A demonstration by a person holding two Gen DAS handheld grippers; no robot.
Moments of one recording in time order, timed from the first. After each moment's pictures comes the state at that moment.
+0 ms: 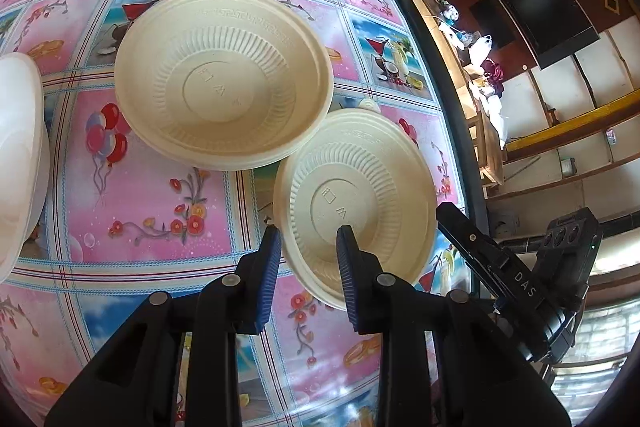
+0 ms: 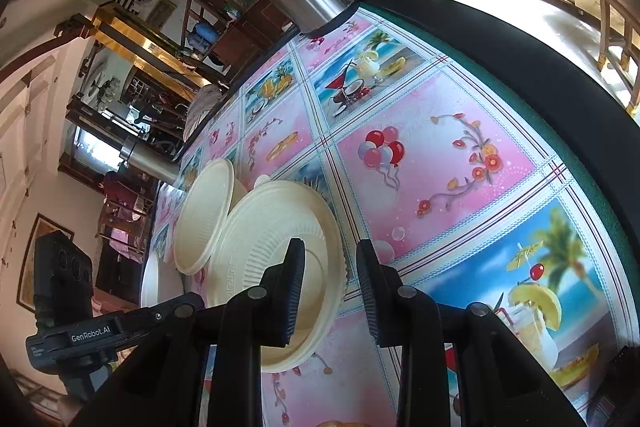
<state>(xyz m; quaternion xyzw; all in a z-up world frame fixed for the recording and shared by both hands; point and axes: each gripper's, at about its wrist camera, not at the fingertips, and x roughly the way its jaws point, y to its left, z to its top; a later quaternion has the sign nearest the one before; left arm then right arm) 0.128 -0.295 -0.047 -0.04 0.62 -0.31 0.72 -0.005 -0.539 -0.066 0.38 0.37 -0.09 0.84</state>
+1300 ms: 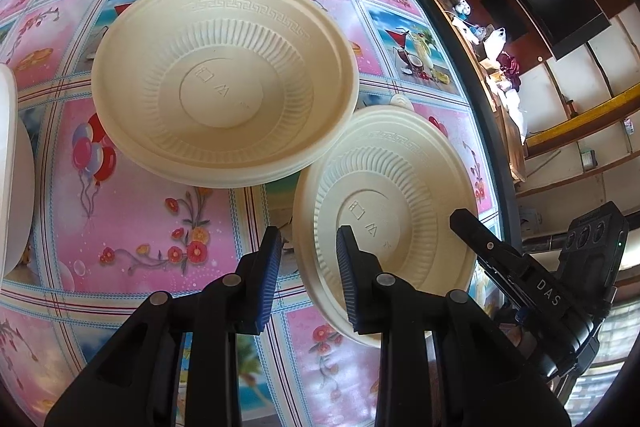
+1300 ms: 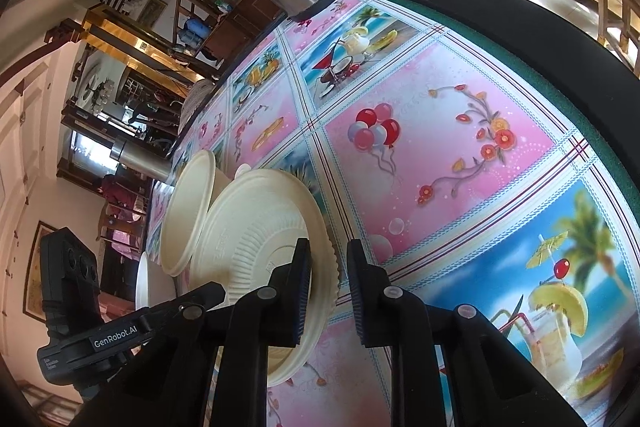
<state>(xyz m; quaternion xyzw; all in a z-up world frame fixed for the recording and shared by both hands) 0.135 -0.310 -0.074 -0.01 0.61 -0.29 0.74 0.010 -0.539 -0.091 0.40 0.39 -0.09 0.82</state>
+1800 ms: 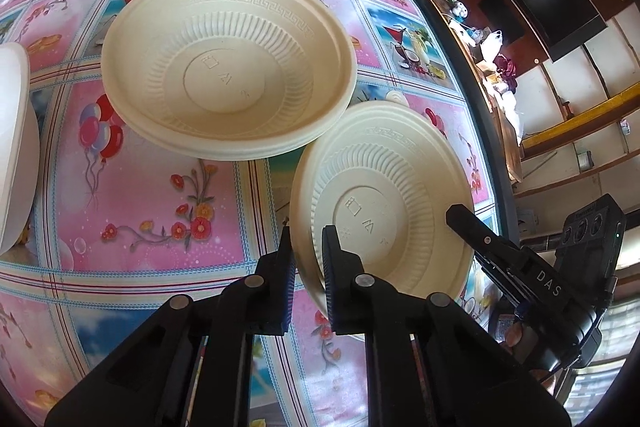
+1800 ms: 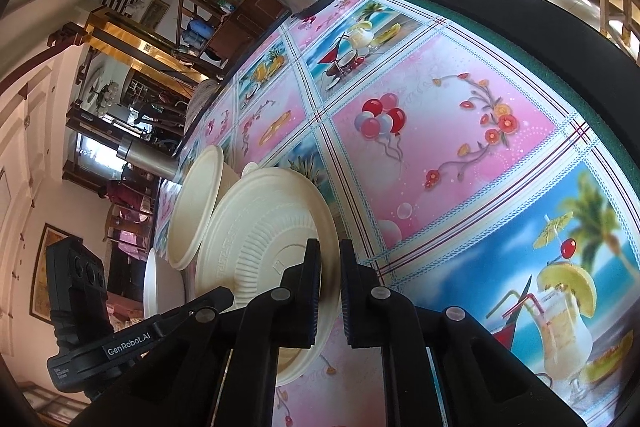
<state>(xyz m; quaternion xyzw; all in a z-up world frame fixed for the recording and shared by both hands) 0.125 -0.298 -0.074 -0.02 0.61 -0.30 0.74 0.002 -0.533 -0.090 0.42 0.38 -0.08 0.82</state>
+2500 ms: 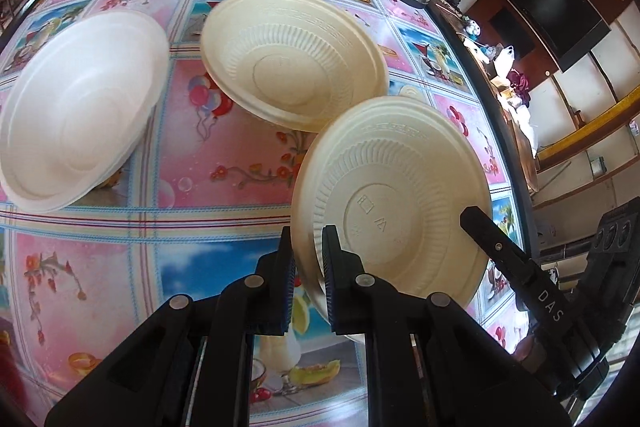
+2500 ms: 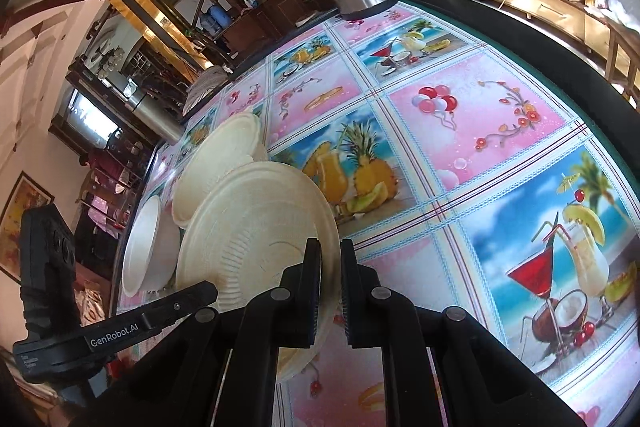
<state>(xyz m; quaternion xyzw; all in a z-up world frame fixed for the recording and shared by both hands) 0.098 -0.233 -0.060 -0.01 0.57 -0.26 0.78 -0.013 -0.441 -0.063 0.30 0.38 -0.10 0.87</state>
